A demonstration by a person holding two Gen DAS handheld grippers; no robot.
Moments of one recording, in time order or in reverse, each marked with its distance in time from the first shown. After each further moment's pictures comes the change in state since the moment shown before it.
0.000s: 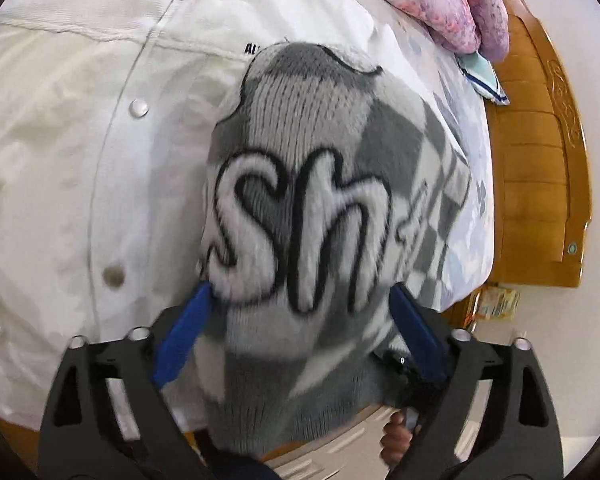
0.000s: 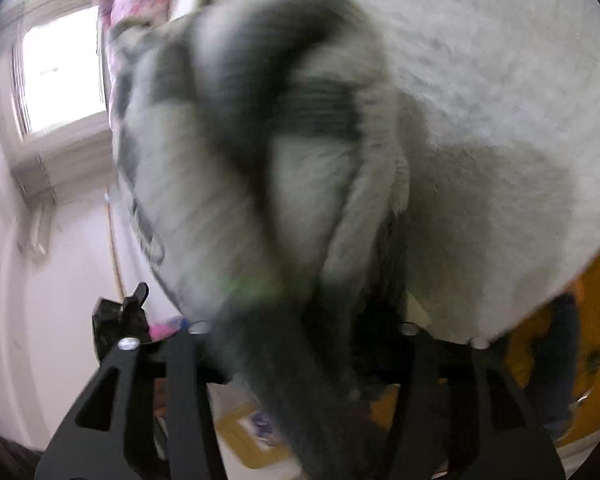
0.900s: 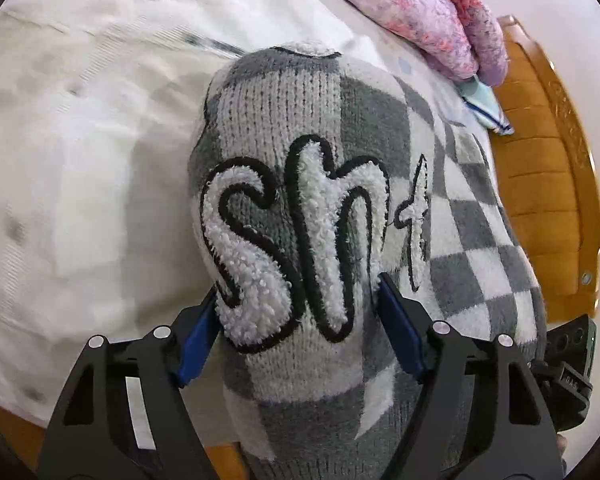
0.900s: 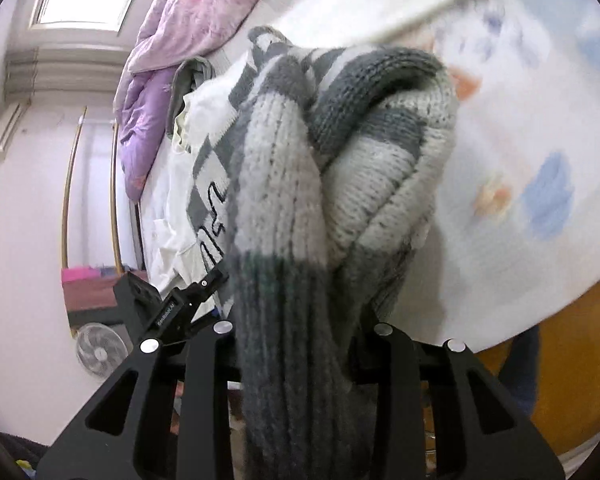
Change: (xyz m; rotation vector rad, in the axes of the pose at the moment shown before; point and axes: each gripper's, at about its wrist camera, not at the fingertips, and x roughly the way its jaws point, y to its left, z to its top) left arm 0.063 -0.085 -0.045 -0.055 -0.210 0.018; right arm -0.096 0.160 0.041 -0.451 0.025 -0.310
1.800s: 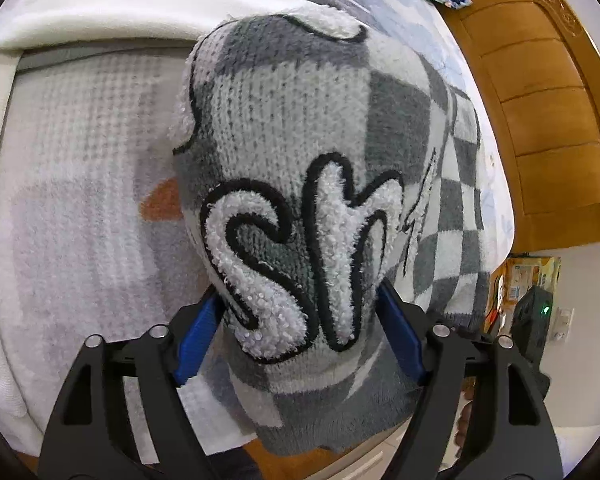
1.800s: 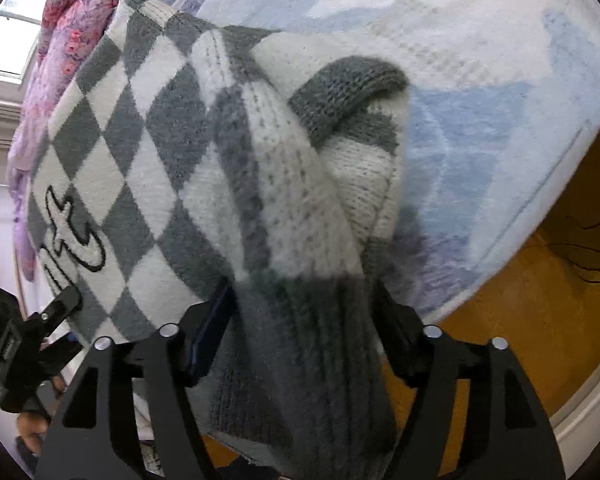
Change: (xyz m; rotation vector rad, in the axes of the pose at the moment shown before) left arm 0.222 -0.269 -0.043 0.290 0.201 0.061; right arm -0.065 -0.206 0.065 0.176 -0.133 -0.405
